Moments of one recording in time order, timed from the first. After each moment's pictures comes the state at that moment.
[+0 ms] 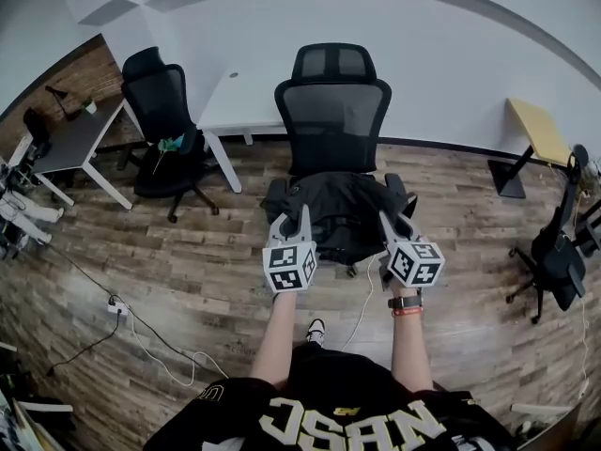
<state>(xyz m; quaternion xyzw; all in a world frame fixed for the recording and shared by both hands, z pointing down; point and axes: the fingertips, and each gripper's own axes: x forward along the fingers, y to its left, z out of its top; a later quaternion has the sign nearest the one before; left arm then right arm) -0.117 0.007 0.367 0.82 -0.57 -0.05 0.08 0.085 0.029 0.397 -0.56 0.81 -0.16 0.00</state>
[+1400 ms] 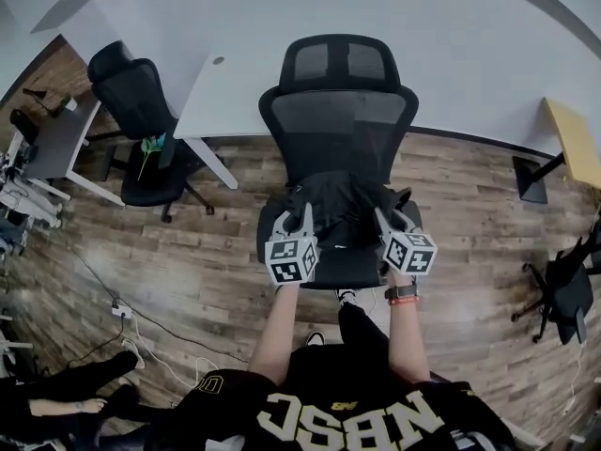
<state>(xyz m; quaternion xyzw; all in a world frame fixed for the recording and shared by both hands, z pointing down) -0.074 -0.274 0.466 0.80 -0.57 0.02 0.17 0.120 -0.261 0.515 -0.54 0.79 -0.28 -0.05</state>
